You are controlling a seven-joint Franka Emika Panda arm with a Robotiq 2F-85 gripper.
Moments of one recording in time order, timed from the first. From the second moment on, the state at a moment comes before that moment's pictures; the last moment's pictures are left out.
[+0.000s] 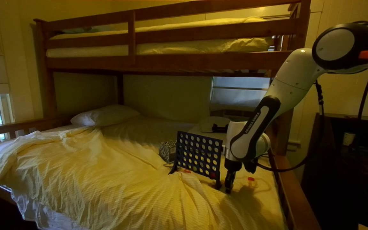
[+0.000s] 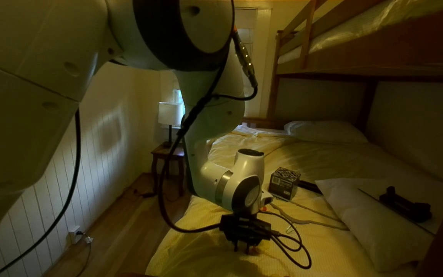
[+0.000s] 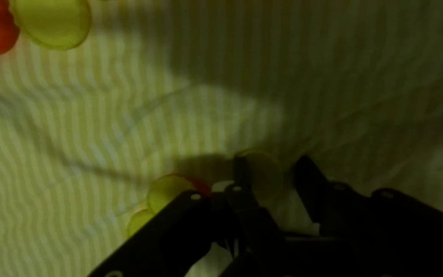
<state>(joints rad) -0.22 0.52 0.04 -2.23 -0.12 2.81 -0.38</state>
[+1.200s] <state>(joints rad) -0.25 0.47 0.04 -2.26 -0.09 2.77 -0.38</state>
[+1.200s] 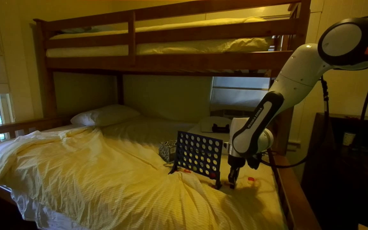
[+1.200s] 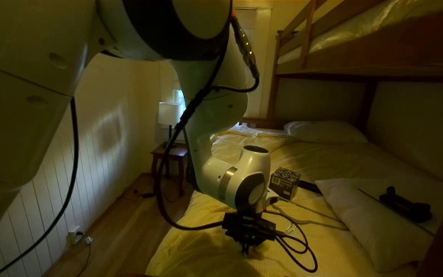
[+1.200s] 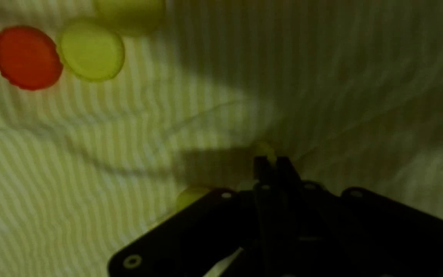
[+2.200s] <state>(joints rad) -0.29 0.08 0.02 -2.49 0.10 2.75 -0.53</state>
